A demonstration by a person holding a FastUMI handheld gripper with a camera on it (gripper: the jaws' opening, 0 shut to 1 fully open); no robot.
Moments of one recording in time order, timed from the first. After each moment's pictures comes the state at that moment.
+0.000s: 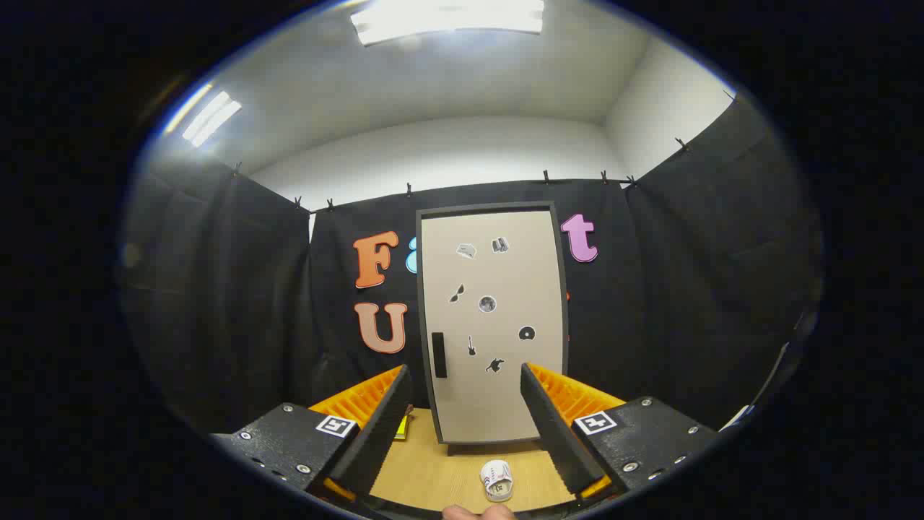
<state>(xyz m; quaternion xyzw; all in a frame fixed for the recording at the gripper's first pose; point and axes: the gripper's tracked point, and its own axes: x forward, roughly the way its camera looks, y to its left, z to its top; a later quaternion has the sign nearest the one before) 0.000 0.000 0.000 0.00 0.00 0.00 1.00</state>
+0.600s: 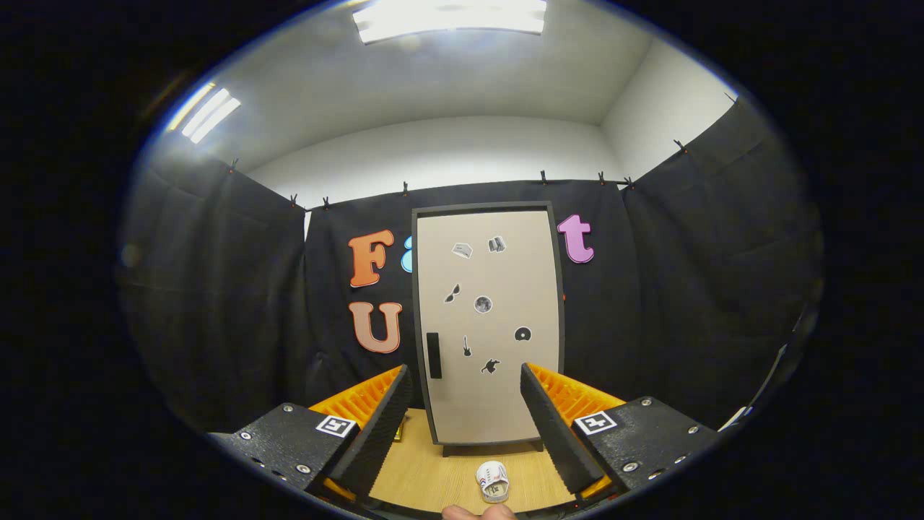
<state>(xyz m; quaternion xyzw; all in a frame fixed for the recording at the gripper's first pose) 0.002 -0.001 -0.001 -0.01 0.00 -0.01 1.00</state>
